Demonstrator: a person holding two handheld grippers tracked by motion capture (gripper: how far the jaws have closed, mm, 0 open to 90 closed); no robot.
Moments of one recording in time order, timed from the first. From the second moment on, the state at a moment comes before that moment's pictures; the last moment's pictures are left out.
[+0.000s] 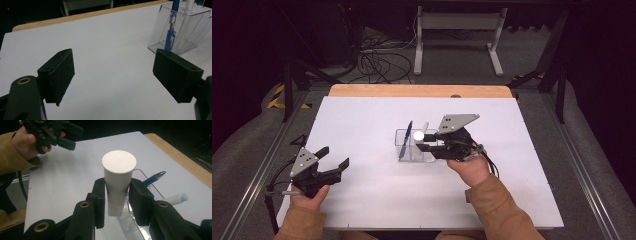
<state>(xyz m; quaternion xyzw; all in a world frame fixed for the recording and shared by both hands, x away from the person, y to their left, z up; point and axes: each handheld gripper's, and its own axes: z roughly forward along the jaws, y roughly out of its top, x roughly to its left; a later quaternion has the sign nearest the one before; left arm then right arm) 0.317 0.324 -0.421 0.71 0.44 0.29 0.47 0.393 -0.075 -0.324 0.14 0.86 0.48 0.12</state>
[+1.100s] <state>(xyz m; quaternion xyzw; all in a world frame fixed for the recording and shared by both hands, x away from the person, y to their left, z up) 0.316 0.324 -0.420 0.71 0.44 0.29 0.47 0.420 -0.104 -0.345 0.27 0.82 0.49 0.14</state>
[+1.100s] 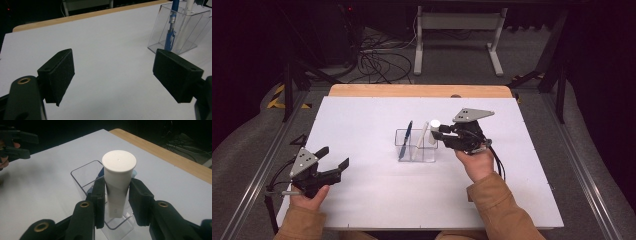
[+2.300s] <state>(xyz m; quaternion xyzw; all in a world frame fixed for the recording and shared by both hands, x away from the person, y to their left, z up) 0.316 0.321 -0.418 0.71 0.43 0.29 0.48 0.403 -0.151 -0.336 0.24 0.77 0.56 0.18</state>
